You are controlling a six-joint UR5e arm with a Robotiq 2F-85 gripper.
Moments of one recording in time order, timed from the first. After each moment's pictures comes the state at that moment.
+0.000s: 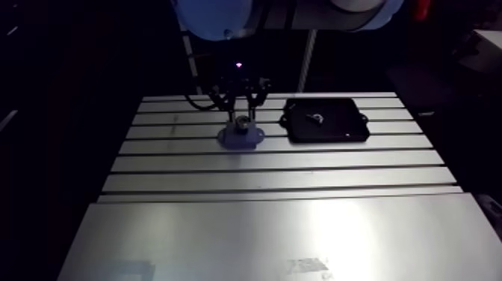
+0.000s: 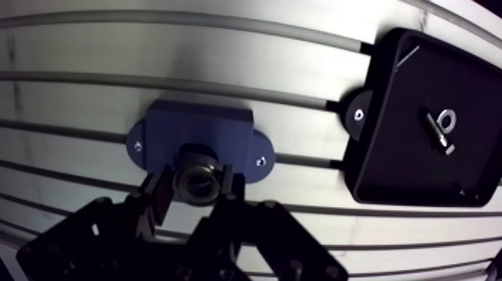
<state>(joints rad) -0.06 -1.13 1.76 -2.11 -1.61 -1.78</state>
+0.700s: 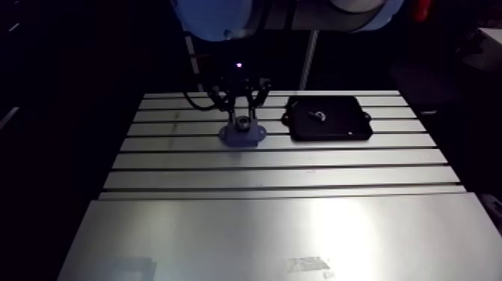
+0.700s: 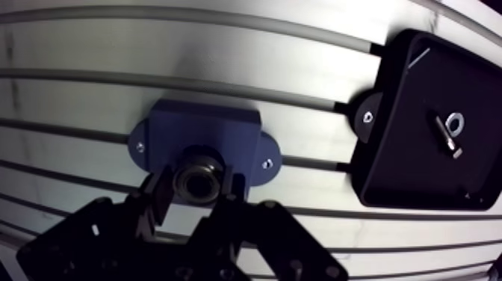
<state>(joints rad) -0.05 -1.12 1.76 -2.12 -1.61 -1.78</state>
